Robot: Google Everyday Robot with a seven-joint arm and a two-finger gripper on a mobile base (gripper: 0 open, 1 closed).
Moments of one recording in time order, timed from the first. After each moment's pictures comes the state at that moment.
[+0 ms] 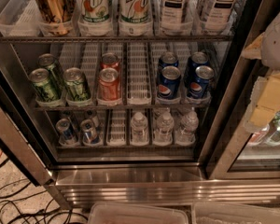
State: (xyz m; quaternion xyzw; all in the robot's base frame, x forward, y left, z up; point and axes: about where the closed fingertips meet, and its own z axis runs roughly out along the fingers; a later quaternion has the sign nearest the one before) arm 0.438 -0.217 0.976 -0.60 0.78 -0.03 0.16
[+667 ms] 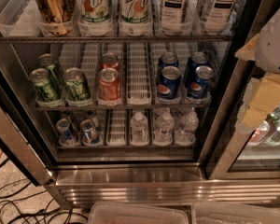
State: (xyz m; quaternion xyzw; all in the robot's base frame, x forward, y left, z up) arm 0.437 -0.203 0.975 -0.60 0.78 -0.02 0.17
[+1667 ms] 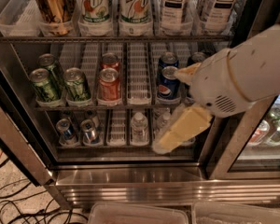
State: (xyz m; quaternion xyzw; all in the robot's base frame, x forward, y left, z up) arm 0.420 -0.066 0.946 -0.56 0.74 0.14 0.33
